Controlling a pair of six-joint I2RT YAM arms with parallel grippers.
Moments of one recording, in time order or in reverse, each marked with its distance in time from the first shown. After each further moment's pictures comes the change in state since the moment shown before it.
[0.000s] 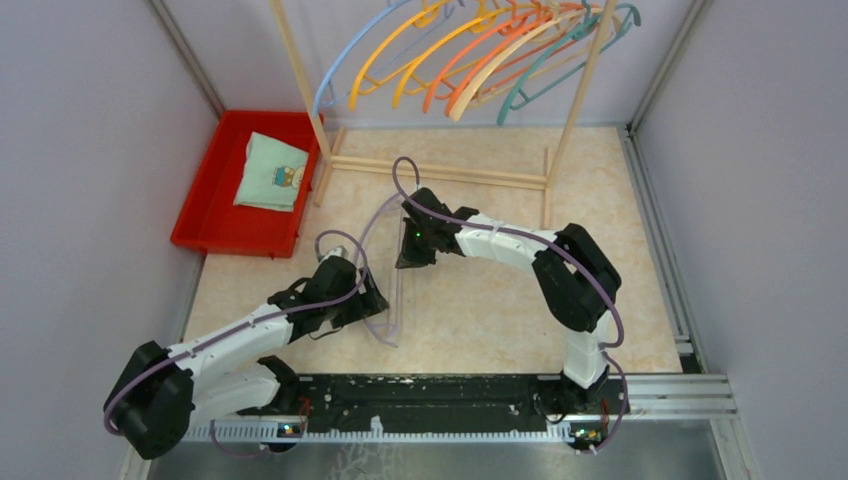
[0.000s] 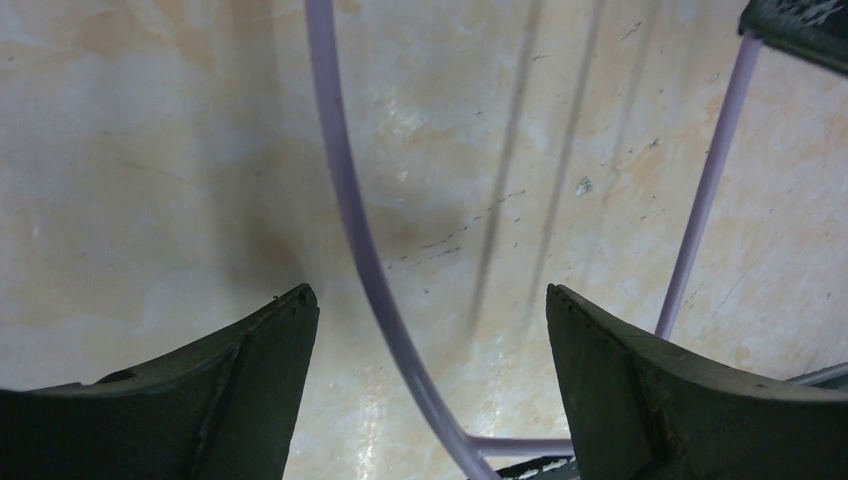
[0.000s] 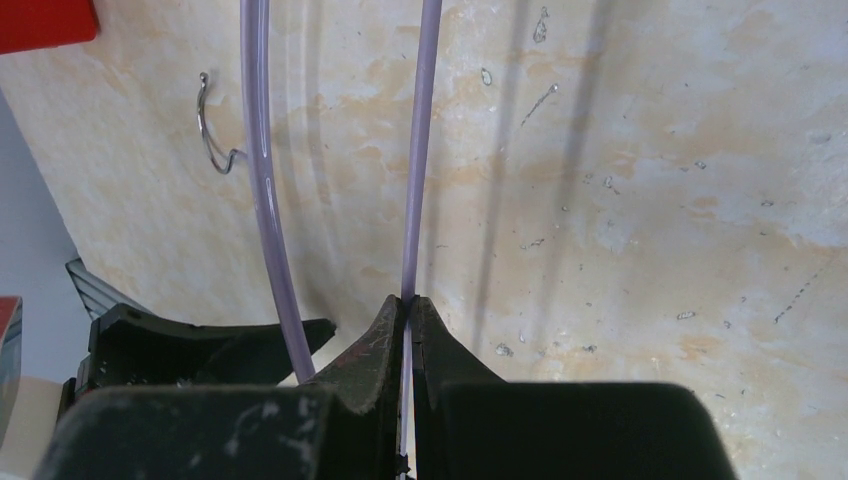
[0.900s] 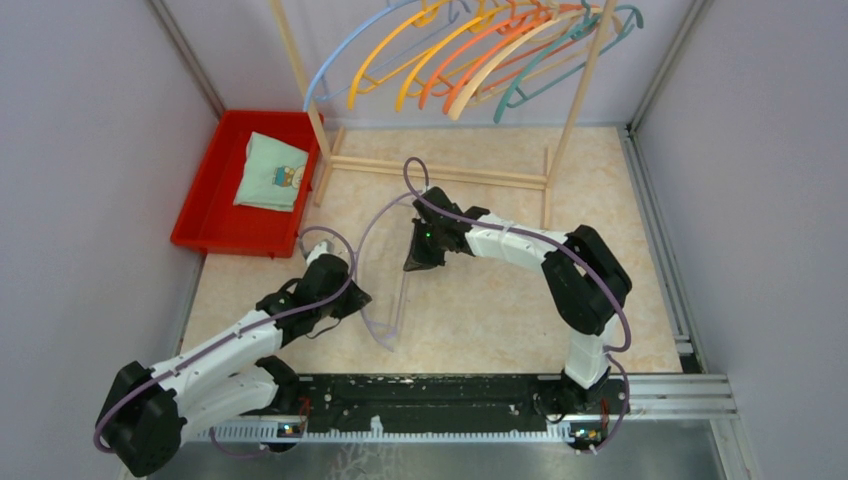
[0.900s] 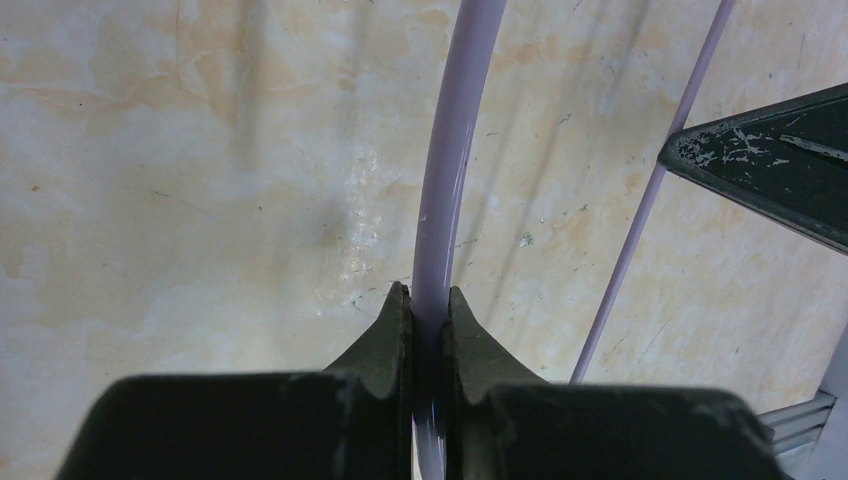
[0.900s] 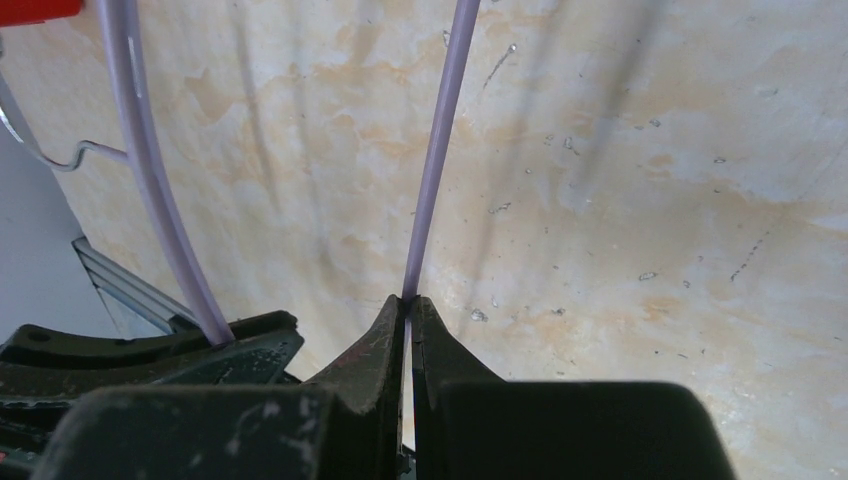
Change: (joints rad) left arm 0.006 -0.093 0.024 -0.016 -0.078 -0.093; right arm -0.035 -0.048 -0.059 -0.014 -0.065 -0.009
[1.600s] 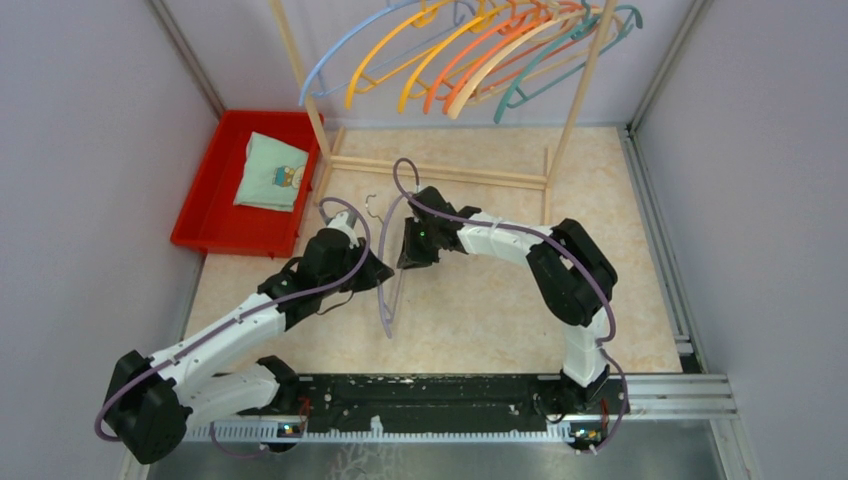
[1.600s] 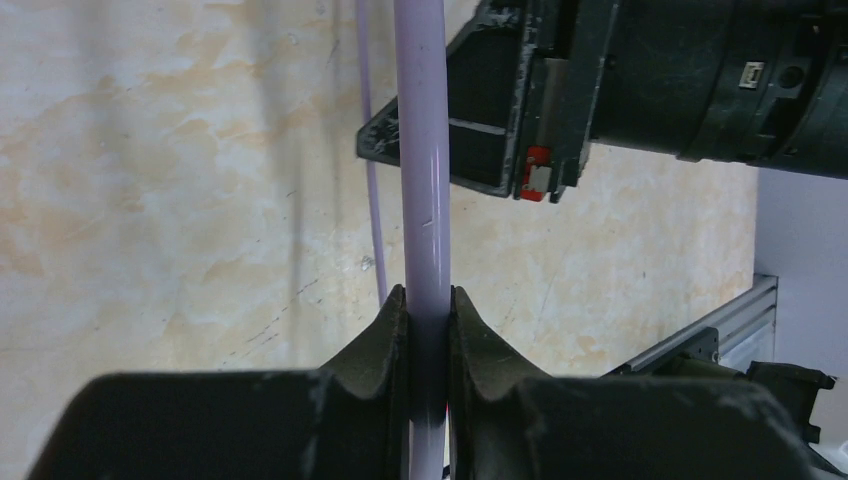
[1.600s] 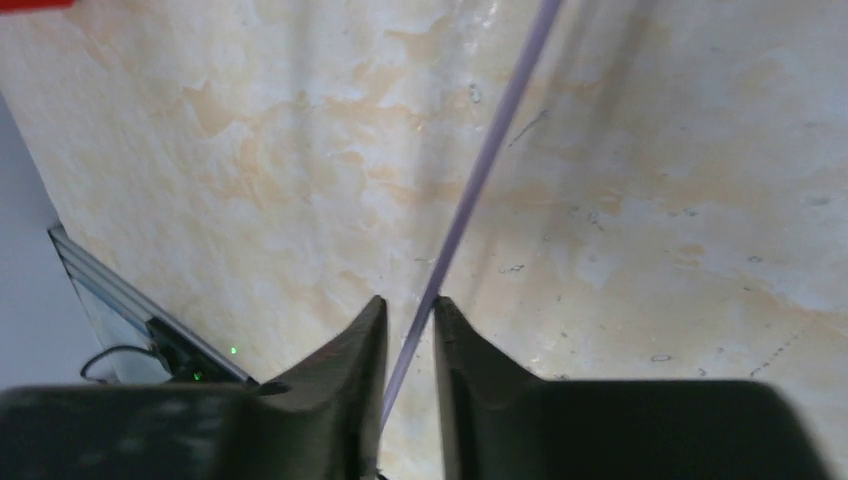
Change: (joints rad) left arm -0.006 0.074 0.175 0.109 0.161 0.205; right arm -0.004 0.085 0.036 0.071 -0.023 -0.071
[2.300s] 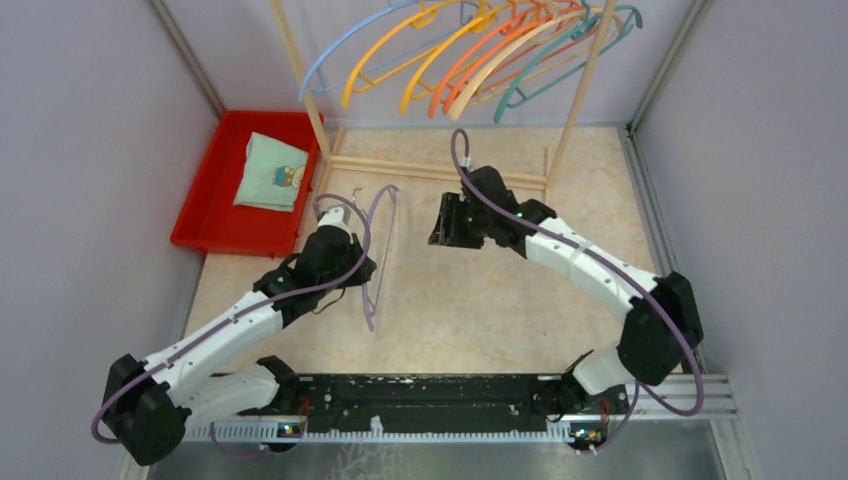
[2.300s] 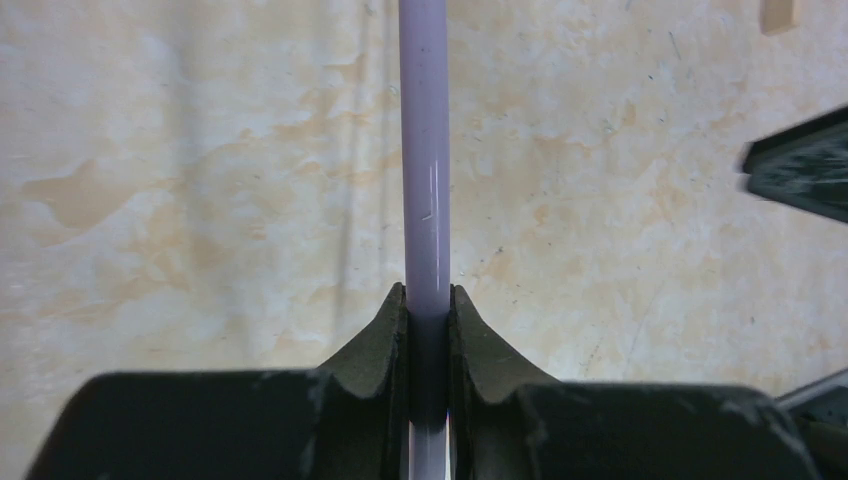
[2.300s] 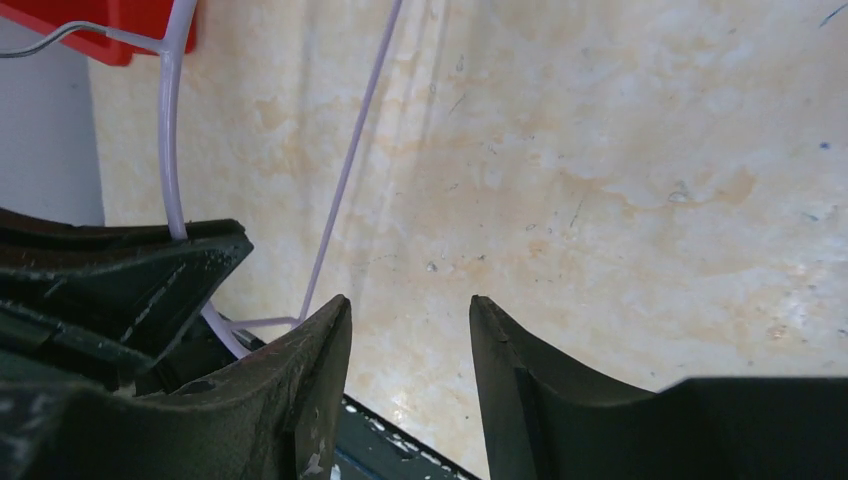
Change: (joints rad) left arm -0.004 -0.003 0.028 -0.078 -0.184 0.138; right arm -0.093 -0.411 -0.118 -0.167 0.061 -0.119
